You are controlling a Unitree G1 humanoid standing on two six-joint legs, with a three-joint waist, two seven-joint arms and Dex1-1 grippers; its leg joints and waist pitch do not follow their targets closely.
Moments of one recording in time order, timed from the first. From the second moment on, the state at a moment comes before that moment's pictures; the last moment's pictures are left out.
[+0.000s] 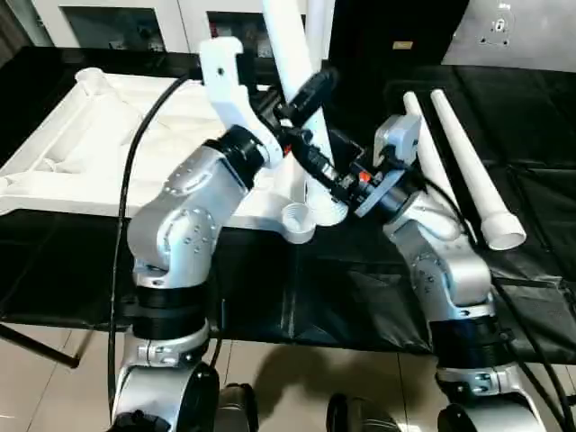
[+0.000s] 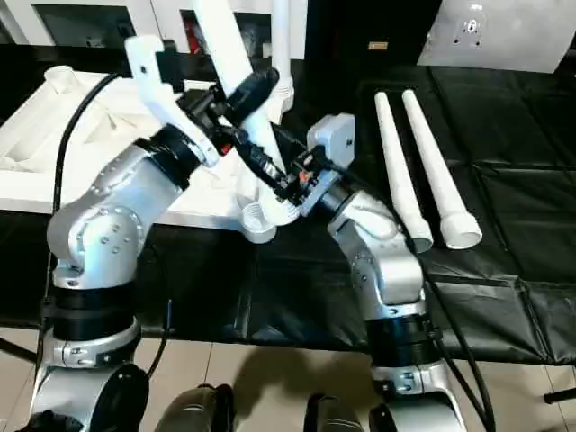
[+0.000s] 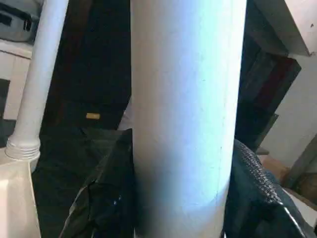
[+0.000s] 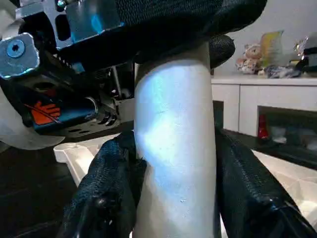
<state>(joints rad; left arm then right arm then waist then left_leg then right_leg) -0.69 -0.04 0.09 -0.15 -0.48 0.65 -0.28 -0.52 -0.06 0.01 0.10 0.30 0.14 0.69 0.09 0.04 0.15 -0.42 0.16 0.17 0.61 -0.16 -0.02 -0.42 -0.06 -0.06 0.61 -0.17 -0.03</state>
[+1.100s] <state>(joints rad) -0.76 0.10 0.18 0.02 -0.54 0.69 -0.32 -0.59 -0.14 -0.07 0.14 0.44 0.33 0.65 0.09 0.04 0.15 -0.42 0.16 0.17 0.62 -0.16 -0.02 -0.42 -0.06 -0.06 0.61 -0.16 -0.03</state>
